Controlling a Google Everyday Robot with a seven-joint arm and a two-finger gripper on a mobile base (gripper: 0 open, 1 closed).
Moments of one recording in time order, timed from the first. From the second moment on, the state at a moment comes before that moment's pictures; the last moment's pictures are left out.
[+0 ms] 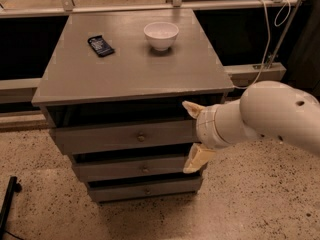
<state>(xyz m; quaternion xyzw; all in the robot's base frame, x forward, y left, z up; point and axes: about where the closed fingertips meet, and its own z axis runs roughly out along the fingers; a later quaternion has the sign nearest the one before) 0.492 -0.071 0.781 -0.69 0.63 0.01 0.34</state>
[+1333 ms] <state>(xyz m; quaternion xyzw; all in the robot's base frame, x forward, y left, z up) 0.545 -0.092 0.683 -0.77 0.59 -0.02 0.24</state>
